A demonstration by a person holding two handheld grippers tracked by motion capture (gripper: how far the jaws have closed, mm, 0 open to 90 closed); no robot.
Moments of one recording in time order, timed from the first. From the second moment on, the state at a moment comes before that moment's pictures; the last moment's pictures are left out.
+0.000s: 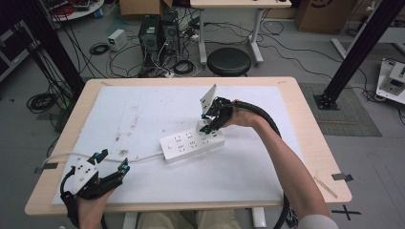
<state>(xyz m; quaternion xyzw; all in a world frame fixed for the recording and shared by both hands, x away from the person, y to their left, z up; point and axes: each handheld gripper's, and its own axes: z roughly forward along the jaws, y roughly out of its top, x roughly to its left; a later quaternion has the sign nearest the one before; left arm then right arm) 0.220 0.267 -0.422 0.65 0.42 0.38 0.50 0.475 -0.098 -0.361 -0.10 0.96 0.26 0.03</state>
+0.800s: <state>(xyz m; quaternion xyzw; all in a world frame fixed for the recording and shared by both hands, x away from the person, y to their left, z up) 0.202 0.273 -0.423 0.65 0.44 0.39 0.48 0.487 -0.077 -0.365 -0.19 0.96 0.20 0.01</state>
